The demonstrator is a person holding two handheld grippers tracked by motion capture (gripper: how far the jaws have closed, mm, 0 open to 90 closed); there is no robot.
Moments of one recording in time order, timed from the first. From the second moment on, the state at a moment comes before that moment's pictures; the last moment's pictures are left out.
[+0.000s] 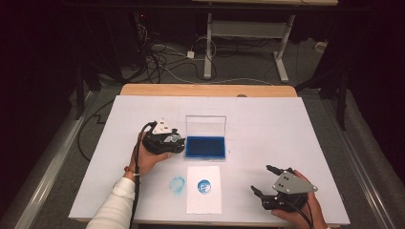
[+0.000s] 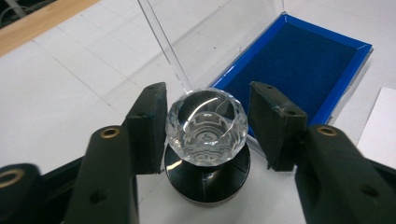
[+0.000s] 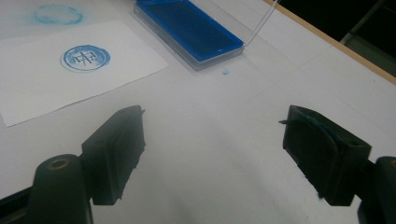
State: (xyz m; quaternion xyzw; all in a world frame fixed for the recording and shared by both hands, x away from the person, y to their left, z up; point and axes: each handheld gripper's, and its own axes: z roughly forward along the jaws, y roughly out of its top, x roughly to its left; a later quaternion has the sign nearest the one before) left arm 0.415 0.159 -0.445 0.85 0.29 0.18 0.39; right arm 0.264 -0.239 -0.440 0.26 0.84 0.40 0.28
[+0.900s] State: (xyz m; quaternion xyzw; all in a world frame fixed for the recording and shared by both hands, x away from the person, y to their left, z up) left arm 0.380 0.162 -0.412 0.83 0.27 0.24 0.43; right arm 0.262 -0.238 -0.436 0.25 0.83 0.41 0.28
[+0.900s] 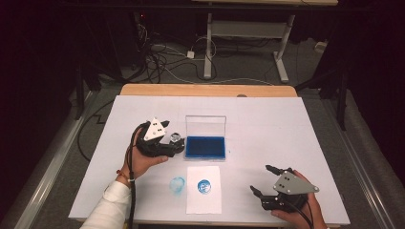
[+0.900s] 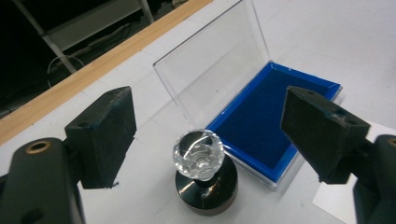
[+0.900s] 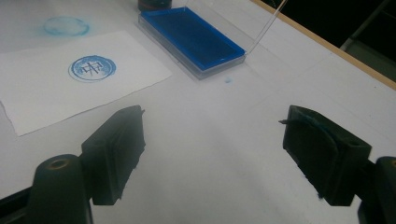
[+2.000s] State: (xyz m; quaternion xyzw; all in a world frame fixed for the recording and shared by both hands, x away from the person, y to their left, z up) left arm 0.314 0.170 -0.414 0.84 0.21 0.30 0.41; right arm 0.264 -0.237 -0.437 0.25 0.83 0.41 0.29
